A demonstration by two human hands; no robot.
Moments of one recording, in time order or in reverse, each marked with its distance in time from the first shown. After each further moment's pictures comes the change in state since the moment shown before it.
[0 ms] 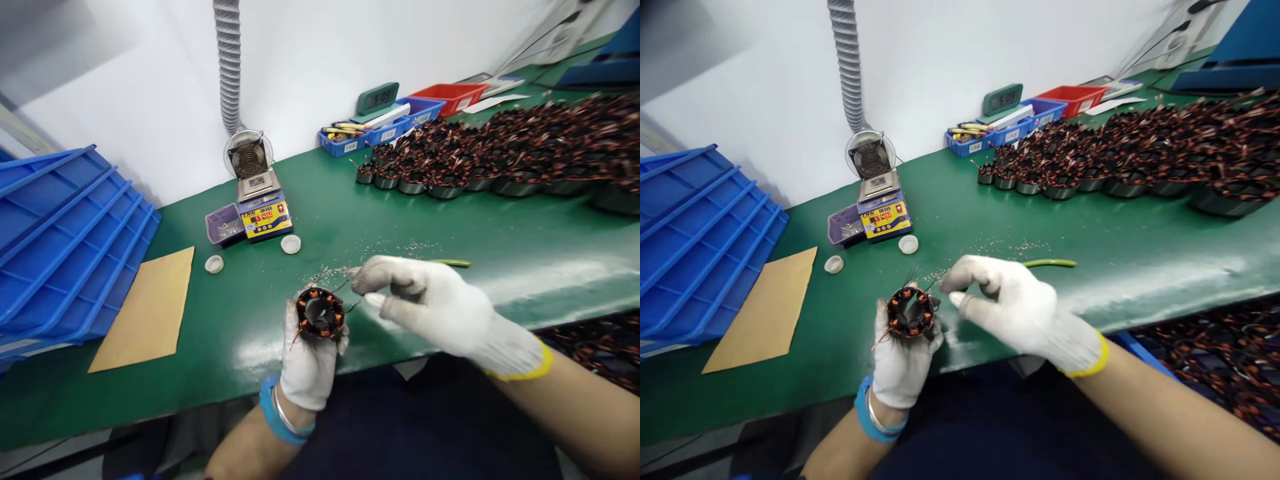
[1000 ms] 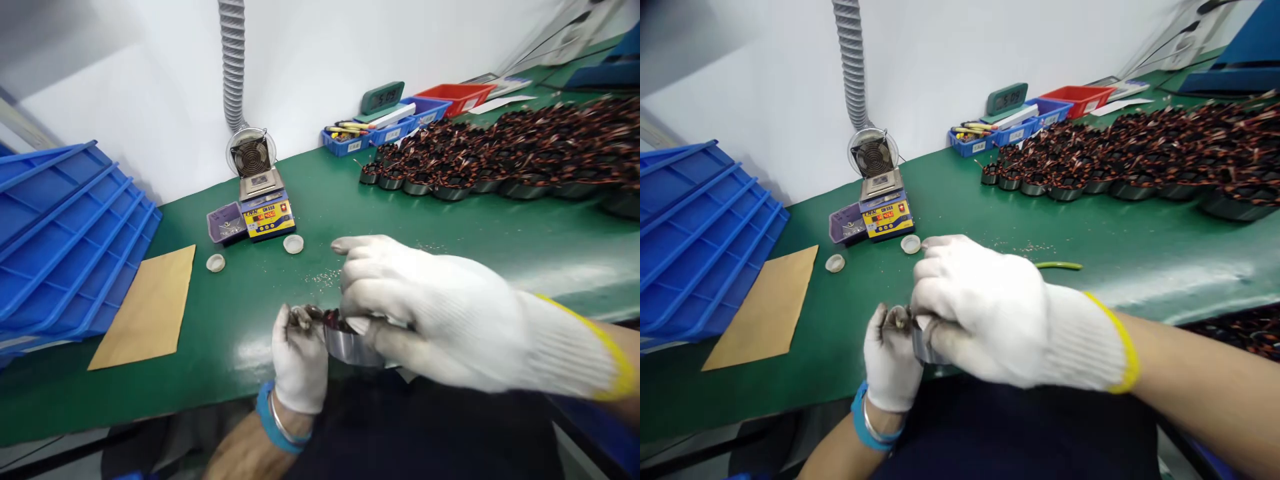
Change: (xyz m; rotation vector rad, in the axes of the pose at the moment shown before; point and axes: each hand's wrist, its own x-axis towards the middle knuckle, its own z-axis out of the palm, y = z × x) left_hand 0.008 -0.002 -0.020 -0.022 -0.072 0.094; right_hand 0.026 -0.064 -0.008 -0.438 -0.229 -0.661
